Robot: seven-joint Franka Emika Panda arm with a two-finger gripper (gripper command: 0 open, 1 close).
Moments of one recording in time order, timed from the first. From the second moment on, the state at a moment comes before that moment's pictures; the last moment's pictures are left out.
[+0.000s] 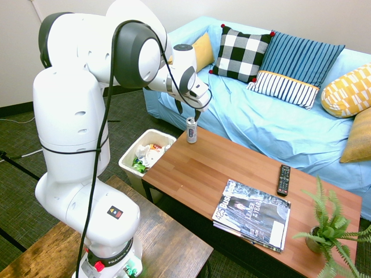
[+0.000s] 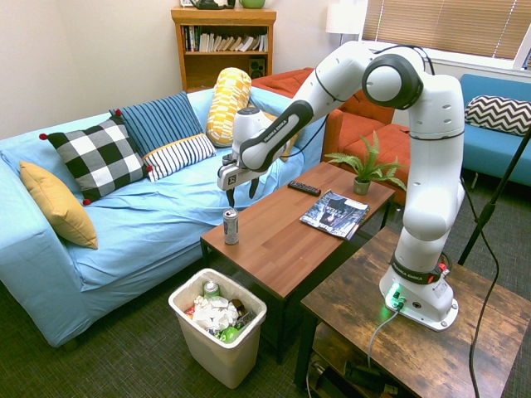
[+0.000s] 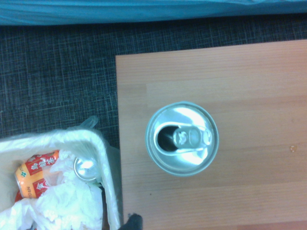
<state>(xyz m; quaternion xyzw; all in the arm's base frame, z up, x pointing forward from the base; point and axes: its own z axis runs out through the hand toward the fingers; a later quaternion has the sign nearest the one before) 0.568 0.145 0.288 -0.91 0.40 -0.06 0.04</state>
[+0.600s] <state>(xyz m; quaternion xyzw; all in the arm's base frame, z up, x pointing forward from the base) 0.607 0.157 0.232 -0.91 0.41 -0.05 0.02</state>
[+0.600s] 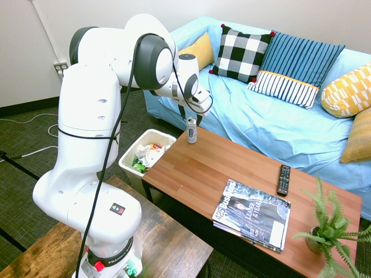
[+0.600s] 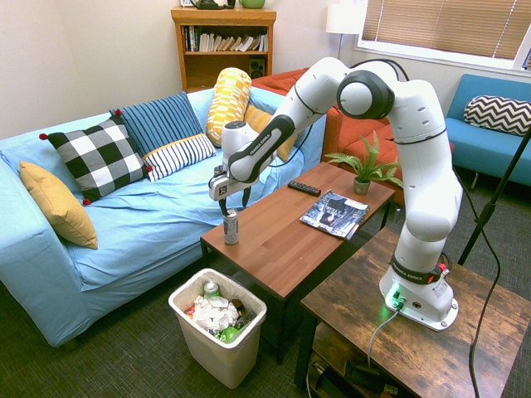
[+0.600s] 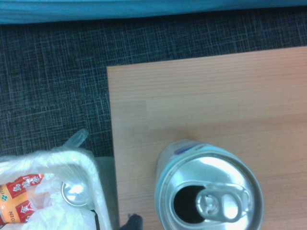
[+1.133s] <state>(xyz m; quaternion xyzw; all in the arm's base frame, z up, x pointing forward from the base) 0.618 0.160 0.206 -0.91 0.41 -0.03 0.01</state>
